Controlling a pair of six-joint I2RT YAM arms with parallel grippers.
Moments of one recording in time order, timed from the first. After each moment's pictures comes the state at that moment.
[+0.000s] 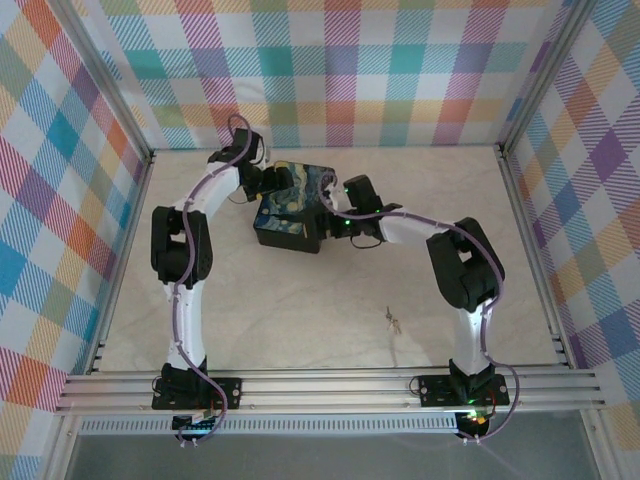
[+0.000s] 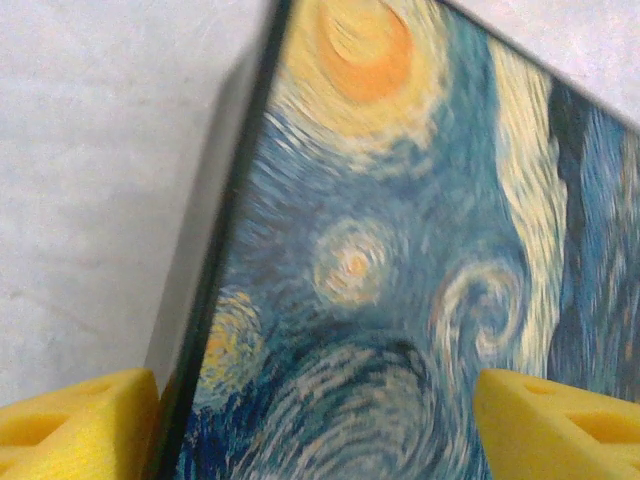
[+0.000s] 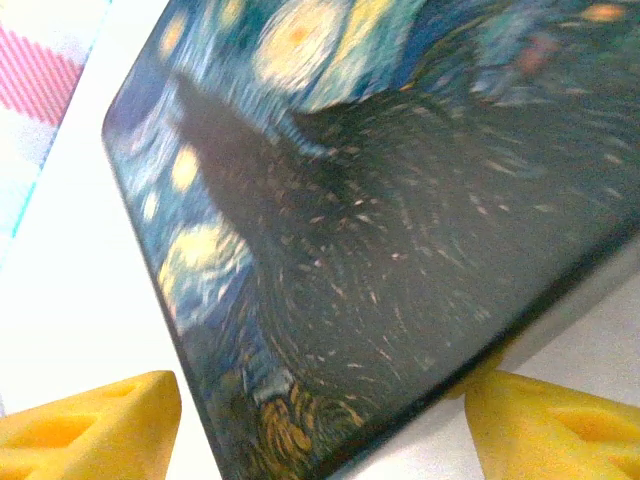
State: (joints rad) left arm -0.21 2.22 1.93 -0.73 0.29 -0.39; right arm 0.59 1.99 1.32 -0.11 -0.55 0.34
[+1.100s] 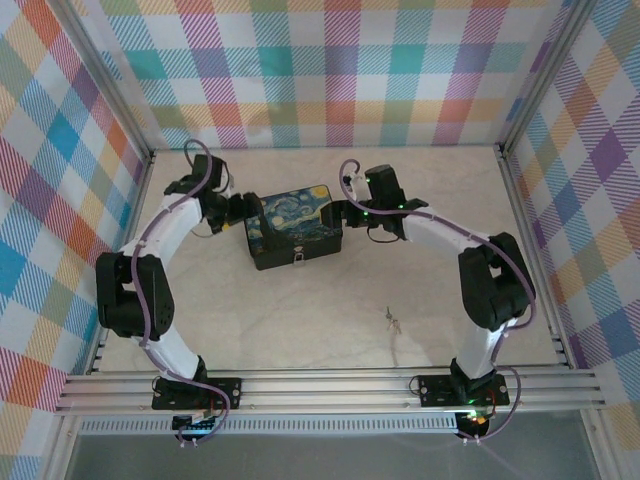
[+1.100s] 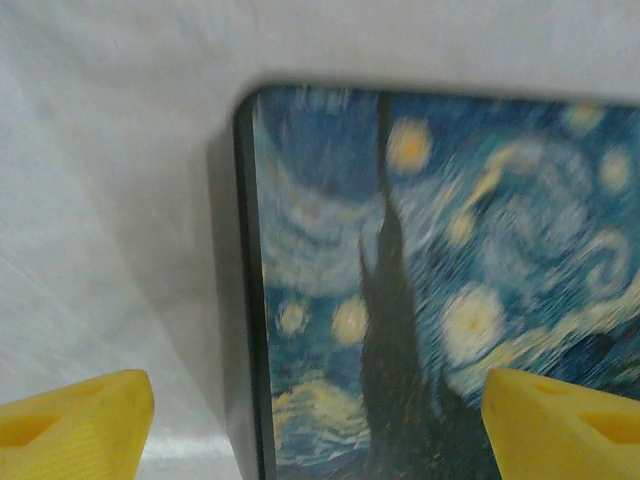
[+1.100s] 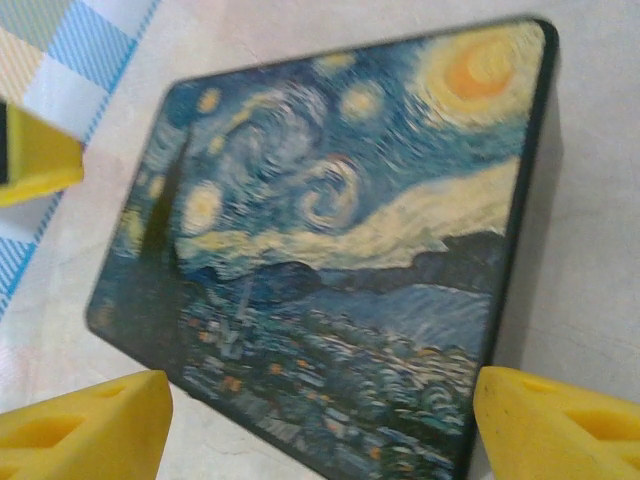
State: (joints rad) left arm -0.12 1.69 1.32 -0.73 0.26 -0.45; right arm 0.49 1.81 1.25 -0.17 -0.47 0.33
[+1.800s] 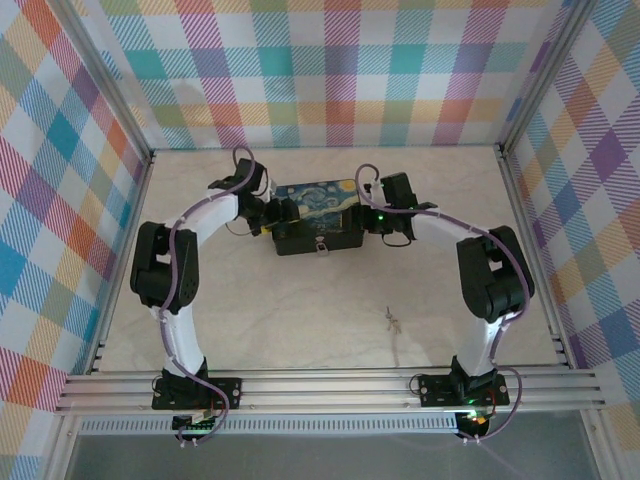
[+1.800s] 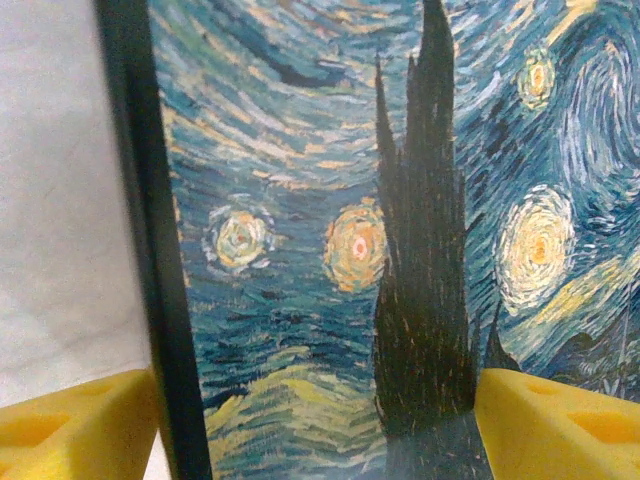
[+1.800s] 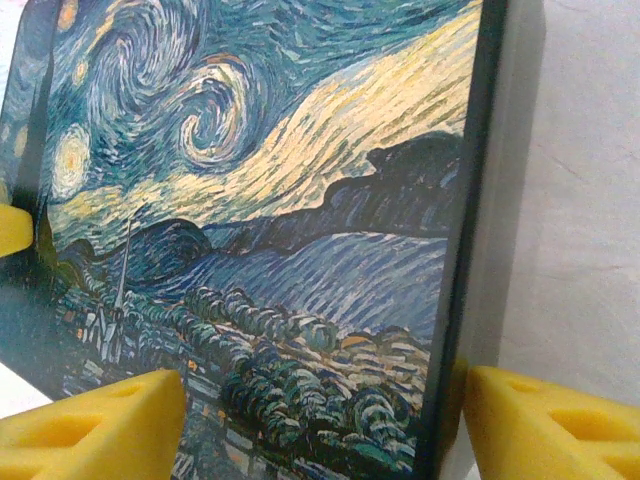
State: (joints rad) left arm -0.27 1.95 1.46 -0.63 0.39 -0.48; right arm 0.39 1.83 1.18 -0.19 -0.41 0.38
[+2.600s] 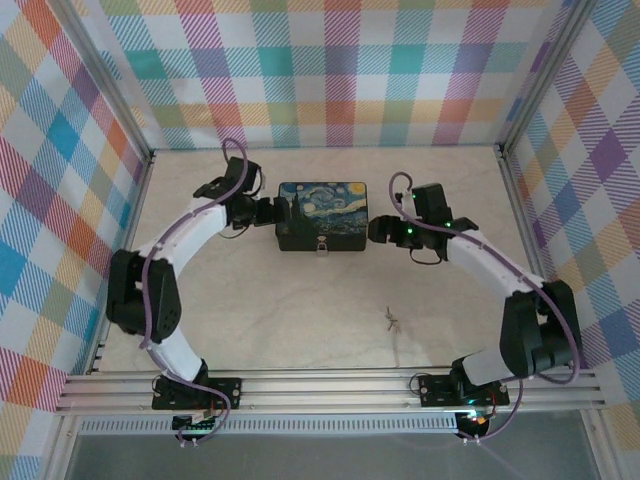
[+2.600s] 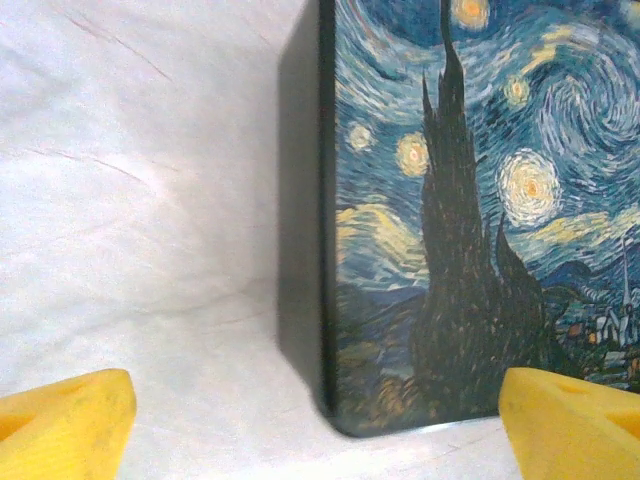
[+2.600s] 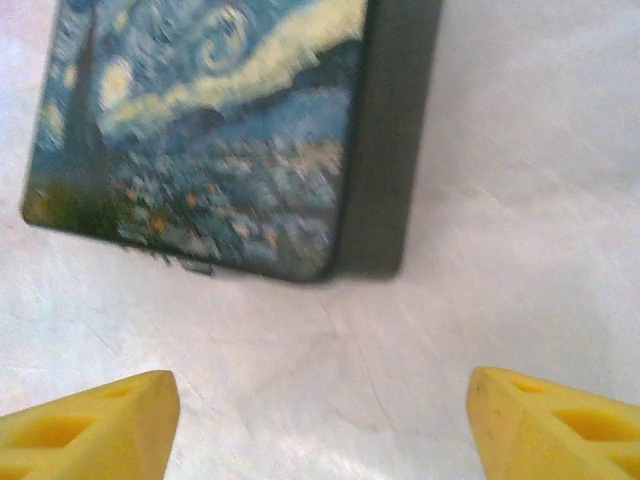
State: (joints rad) left arm -0.30 1.66 1.33 -0.65 0.08 -0.39; right arm 0.33 1.41 0.96 -0.43 -0.33 0.40
